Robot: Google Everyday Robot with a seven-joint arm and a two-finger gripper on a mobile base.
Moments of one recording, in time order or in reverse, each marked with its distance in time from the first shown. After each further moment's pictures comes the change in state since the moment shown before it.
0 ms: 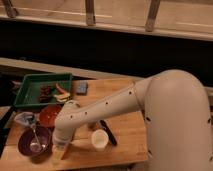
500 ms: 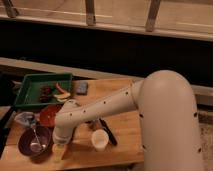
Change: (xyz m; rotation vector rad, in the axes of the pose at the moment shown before) arm 0.001 -0.012 0.016 -0.018 -0.002 -0.070
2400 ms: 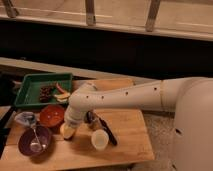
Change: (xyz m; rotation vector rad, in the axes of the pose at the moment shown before) arm 0.028 -0.051 -0.122 0.172 -0.075 0.155
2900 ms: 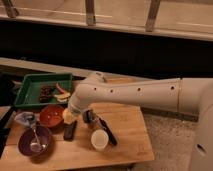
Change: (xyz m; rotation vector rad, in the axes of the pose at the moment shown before) arm -0.020 -0.042 -0.046 0.153 -0.068 0.047
